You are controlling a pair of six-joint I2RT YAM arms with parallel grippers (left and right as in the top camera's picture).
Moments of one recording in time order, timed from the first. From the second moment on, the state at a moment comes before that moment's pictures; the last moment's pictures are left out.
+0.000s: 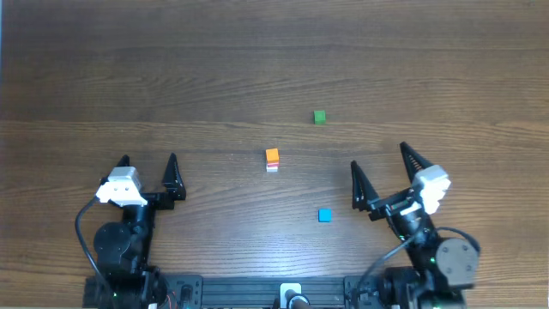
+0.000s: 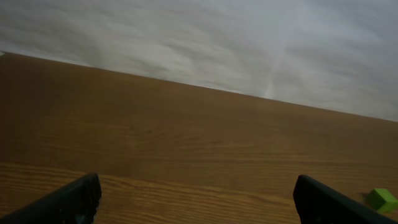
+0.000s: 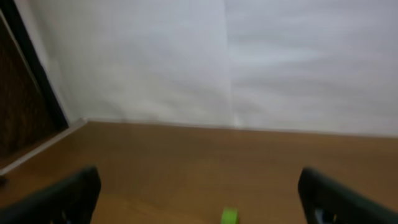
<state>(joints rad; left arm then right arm) -0.03 0.01 0.01 -0.08 0.00 -0.20 0.06 0.10 0.29 -0.09 -0.33 0.19</state>
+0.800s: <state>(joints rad) -0.03 0.01 0.01 -0.08 0.00 -0.20 0.33 1.32 1.25 -0.87 -0.08 0.12</state>
